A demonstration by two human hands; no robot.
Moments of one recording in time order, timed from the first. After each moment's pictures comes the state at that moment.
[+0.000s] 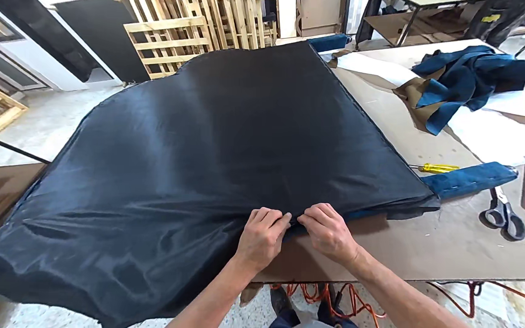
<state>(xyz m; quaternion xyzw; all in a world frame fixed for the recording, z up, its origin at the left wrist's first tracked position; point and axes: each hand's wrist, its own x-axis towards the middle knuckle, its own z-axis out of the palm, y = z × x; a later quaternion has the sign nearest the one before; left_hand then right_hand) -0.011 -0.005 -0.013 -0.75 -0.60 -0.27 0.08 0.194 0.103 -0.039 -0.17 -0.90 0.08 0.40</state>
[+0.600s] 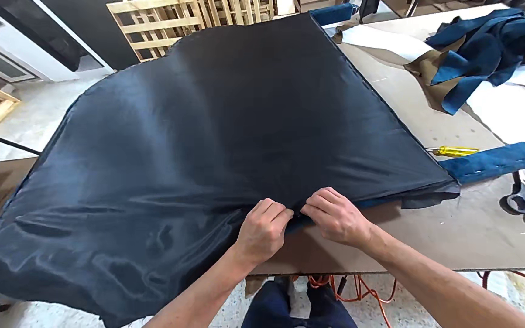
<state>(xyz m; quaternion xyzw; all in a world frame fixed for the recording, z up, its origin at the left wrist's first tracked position) -0.018 -0.001 -0.009 -0.77 -0.56 -0.28 0.07 0.194 0.126 -0.020 -0.05 -0.94 0.05 0.35</state>
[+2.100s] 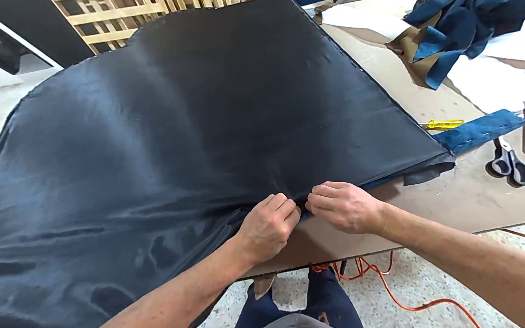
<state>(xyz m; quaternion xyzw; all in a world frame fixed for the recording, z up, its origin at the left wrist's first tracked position) -0.035 0.007 0.004 -0.88 -0.44 -0.19 0.06 0.195 0.123 0.007 0.04 -0.97 -0.01 0.24</state>
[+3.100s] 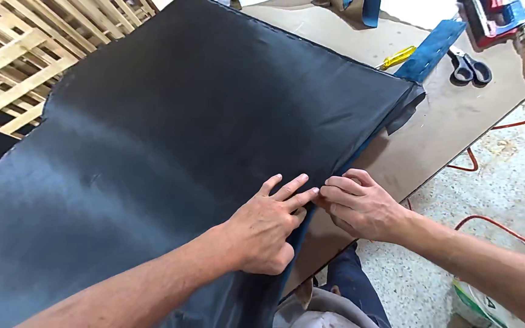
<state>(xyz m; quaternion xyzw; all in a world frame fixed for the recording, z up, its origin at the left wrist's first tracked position) -0.059 0.078 0.079 -0.95 -0.21 0.19 -0.11 0.204 0.044 -0.023 -0.31 -0.91 -0.06 0.28</state>
